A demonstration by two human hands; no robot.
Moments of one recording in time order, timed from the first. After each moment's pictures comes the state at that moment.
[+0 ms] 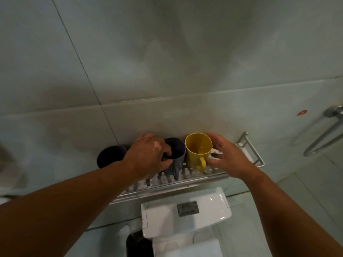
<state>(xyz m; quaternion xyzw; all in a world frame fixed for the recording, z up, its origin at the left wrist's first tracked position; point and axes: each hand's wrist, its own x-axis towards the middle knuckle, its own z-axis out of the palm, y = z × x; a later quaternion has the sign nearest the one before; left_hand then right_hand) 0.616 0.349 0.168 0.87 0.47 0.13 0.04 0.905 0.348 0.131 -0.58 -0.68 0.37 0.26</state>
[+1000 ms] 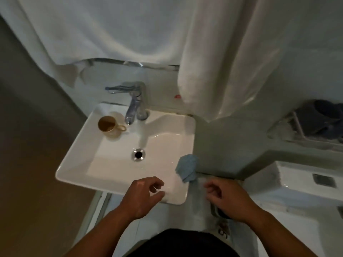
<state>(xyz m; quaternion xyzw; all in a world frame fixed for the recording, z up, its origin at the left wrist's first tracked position) 0.093 -0.067 0.042 0.56 0.72 0.22 0.35 0.383 0.043 0.063 -0.48 -0.78 0.40 0.01</state>
